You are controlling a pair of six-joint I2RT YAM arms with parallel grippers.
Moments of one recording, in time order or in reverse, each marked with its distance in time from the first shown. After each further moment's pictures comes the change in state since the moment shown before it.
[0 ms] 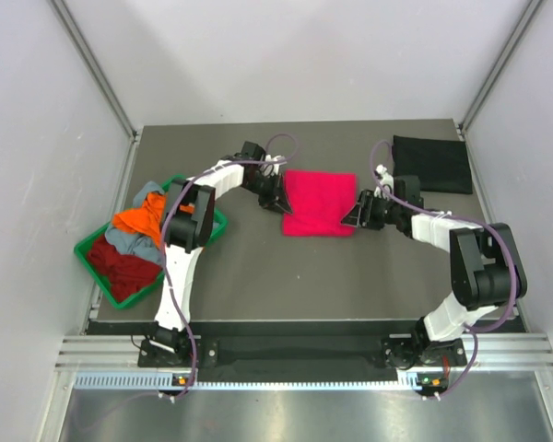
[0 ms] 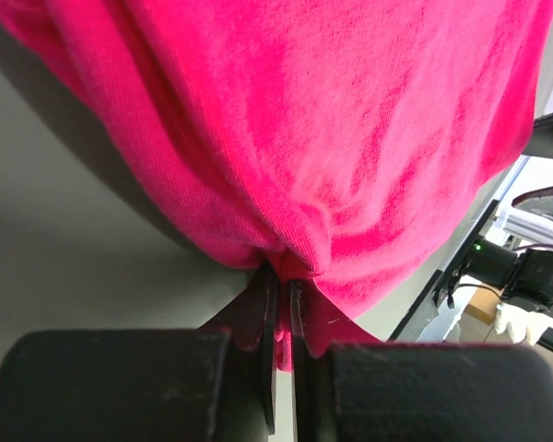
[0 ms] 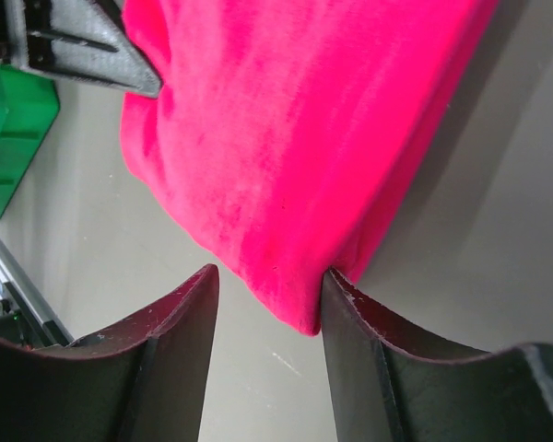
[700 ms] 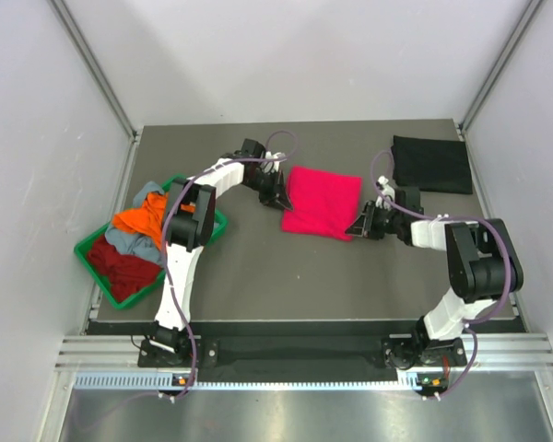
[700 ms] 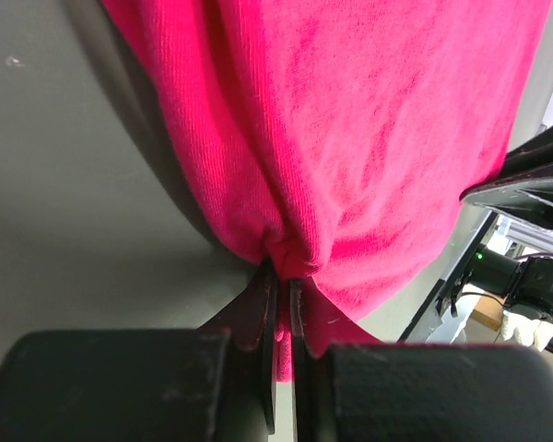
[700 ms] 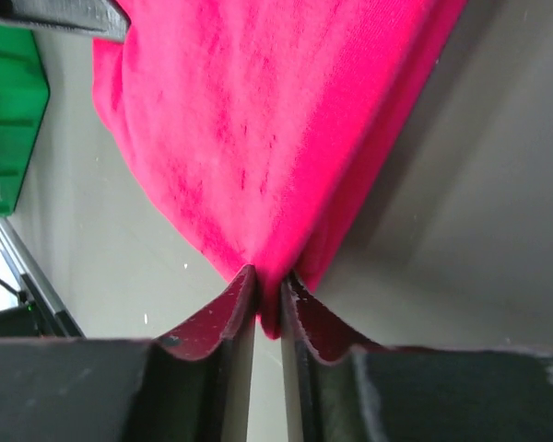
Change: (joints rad) left arm 0.009 0.041 0.073 -0.013 0.003 0.006; right arm -0.031 0.058 -0.087 0.111 -0.056 0.043
